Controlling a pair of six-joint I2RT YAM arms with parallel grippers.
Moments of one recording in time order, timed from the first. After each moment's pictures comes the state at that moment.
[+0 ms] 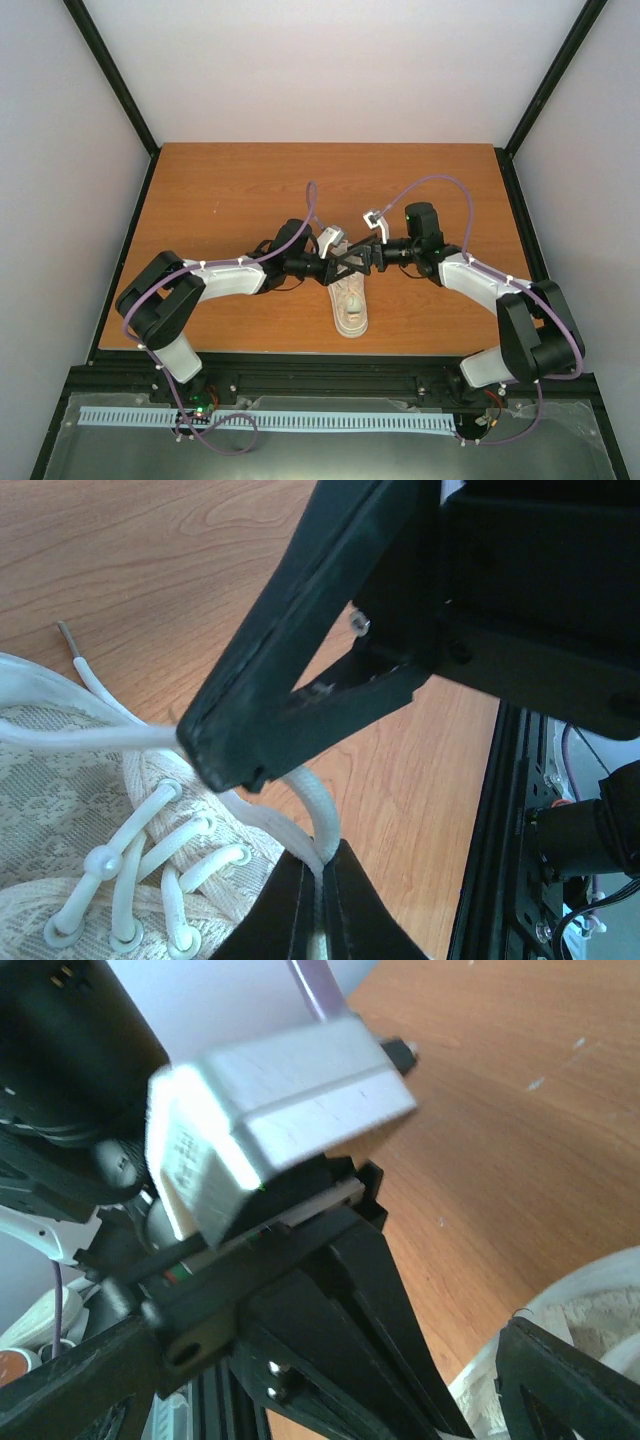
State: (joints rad) left arm -0.74 1.66 0.82 0.29 0.59 -0.44; right arm 0.38 1.42 0.73 0.11 -1.02 0.25
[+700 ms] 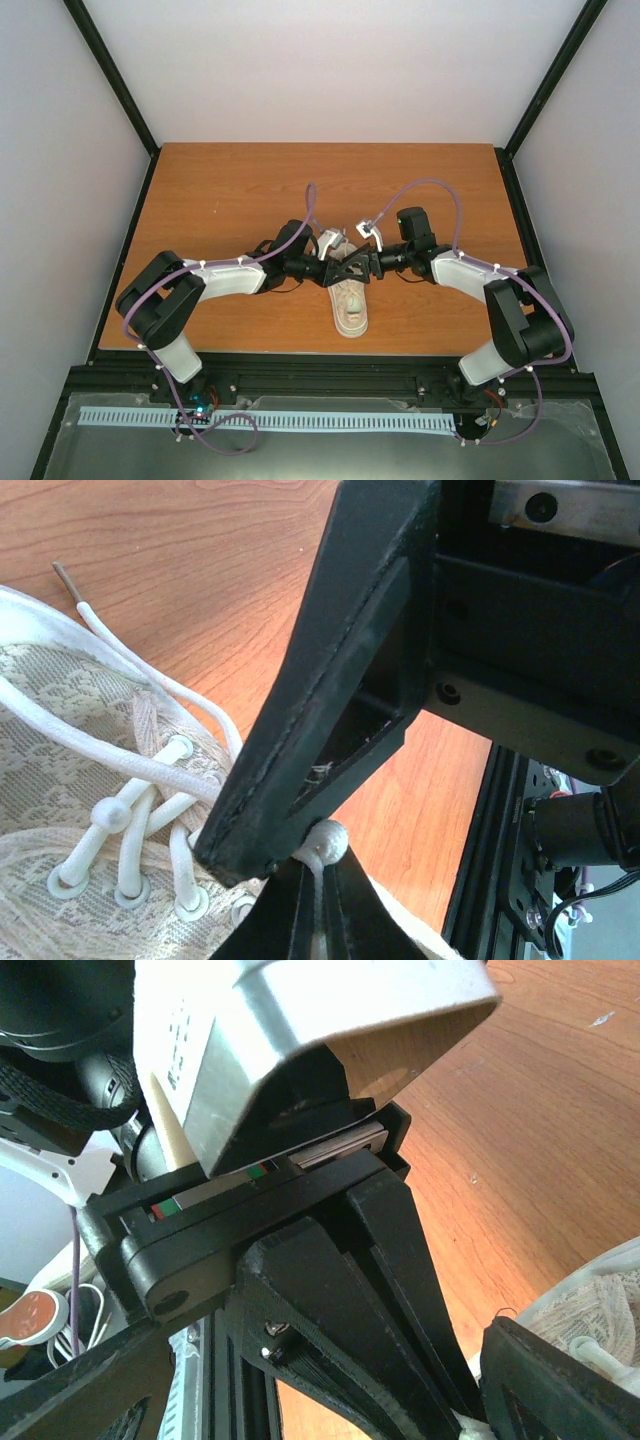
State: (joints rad) left arm -0.74 1.66 0.82 0.23 0.59 -0.47; right arm 0.39 1.51 0.73 0.05 -1.11 0.12
